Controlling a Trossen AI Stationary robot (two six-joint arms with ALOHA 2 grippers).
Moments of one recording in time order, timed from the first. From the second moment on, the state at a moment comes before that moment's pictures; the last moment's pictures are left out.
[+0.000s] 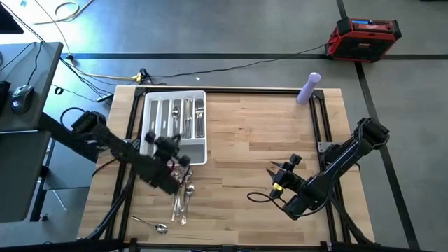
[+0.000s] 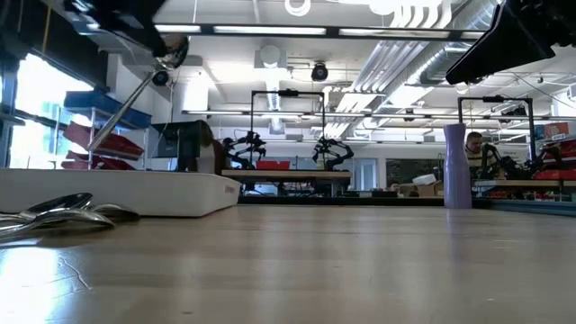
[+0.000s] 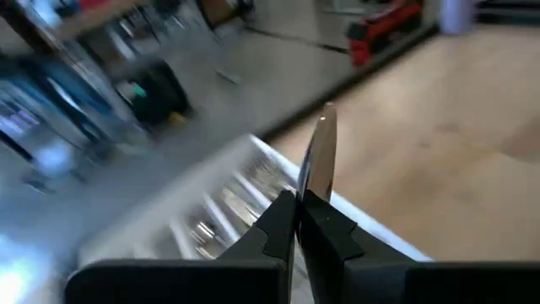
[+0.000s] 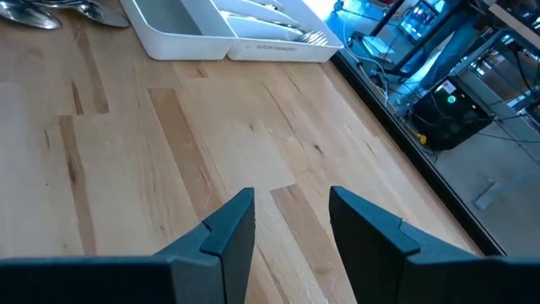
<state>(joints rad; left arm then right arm) -0.52 1.52 1.16 -1.57 -1.25 -1.57 0.77 1.57 1.00 -0.95 1.08 1.00</state>
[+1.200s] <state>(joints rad) 0.14 1.26 0.68 -0.68 -1.07 -0.99 0.57 1.57 1.00 -0.92 1.12 0.70</state>
